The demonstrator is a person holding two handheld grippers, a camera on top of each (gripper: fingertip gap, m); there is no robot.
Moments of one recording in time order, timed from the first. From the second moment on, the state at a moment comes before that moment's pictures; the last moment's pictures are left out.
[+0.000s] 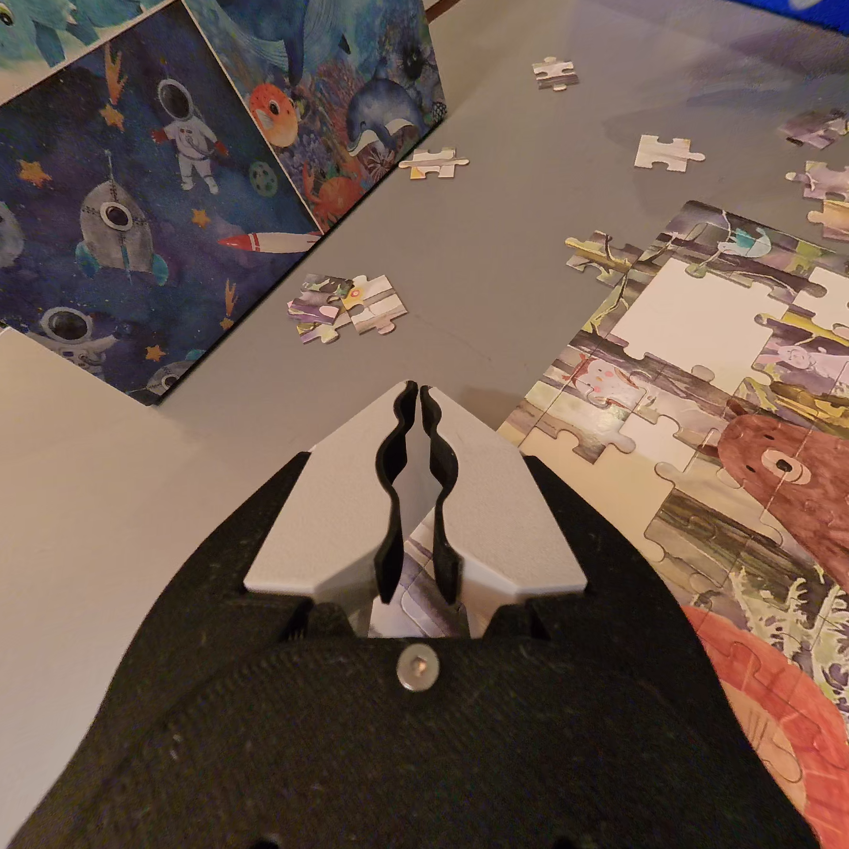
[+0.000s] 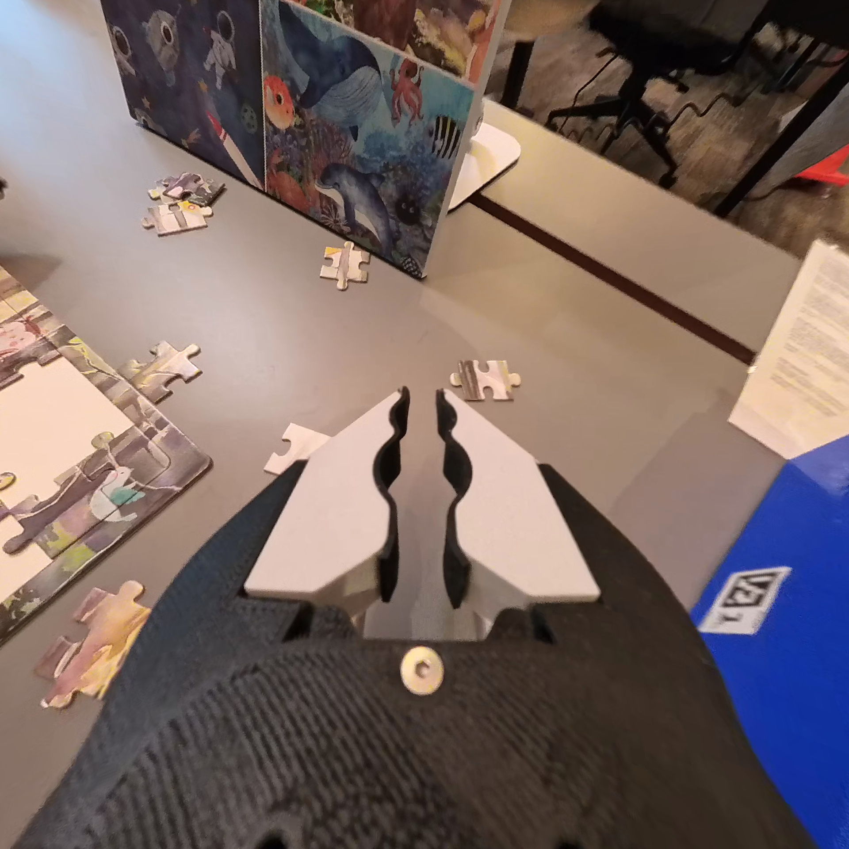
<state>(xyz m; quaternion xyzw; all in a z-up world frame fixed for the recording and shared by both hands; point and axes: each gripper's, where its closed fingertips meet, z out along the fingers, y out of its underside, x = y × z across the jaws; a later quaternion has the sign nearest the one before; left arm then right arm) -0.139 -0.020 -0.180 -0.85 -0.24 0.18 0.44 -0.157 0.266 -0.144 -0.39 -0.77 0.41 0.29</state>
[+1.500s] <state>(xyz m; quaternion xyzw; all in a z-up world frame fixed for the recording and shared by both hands) -0.143 -0.021 -0.186 -0.85 -0.26 0.17 0.43 -0.030 0.276 -0.202 -0.45 -0.80 0.37 0.15</state>
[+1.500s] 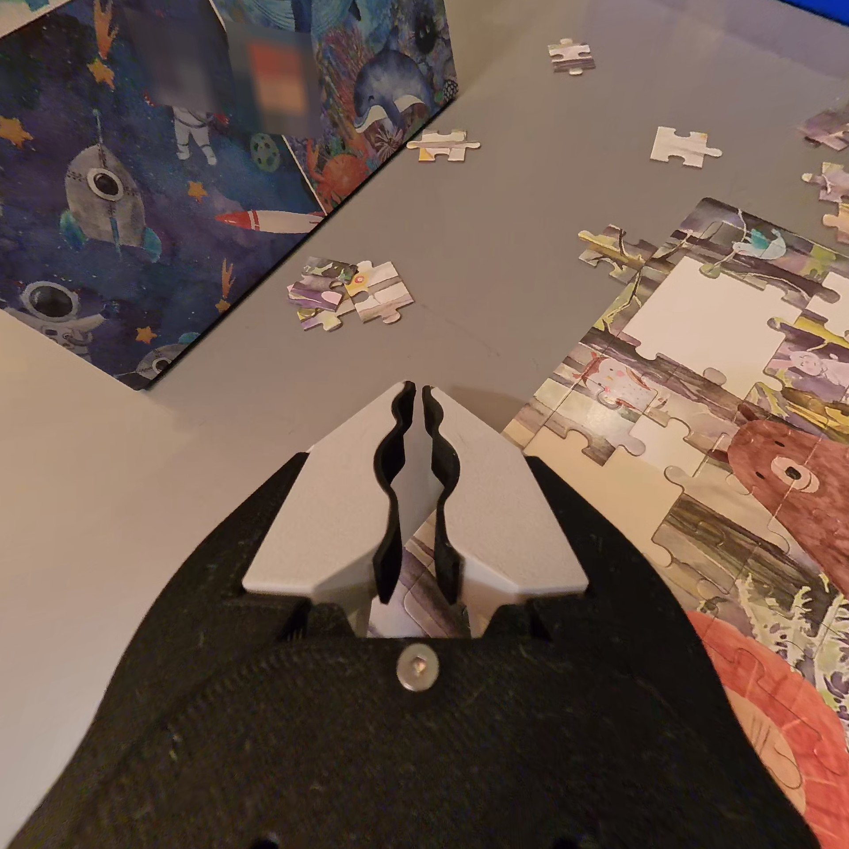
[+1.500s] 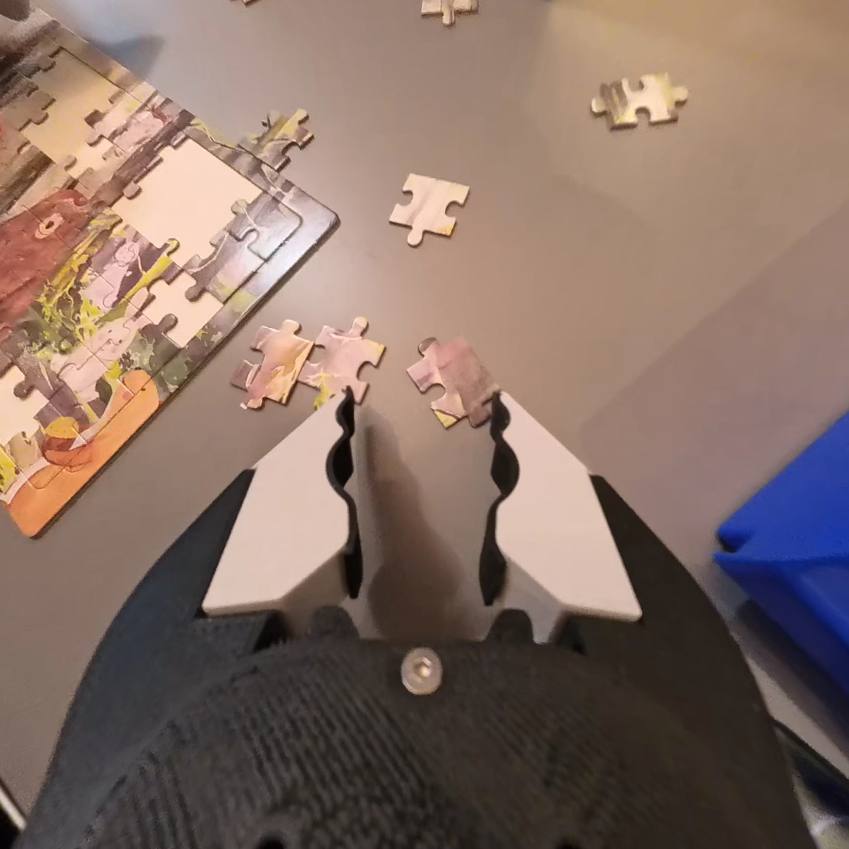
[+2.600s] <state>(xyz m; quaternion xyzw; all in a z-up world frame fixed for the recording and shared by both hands) -0.143 -0.022 -0.185 -0.85 -0.26 0.17 0.43 -0.036 0.272 -0.204 -0.41 -0.85 0.31 0.12</state>
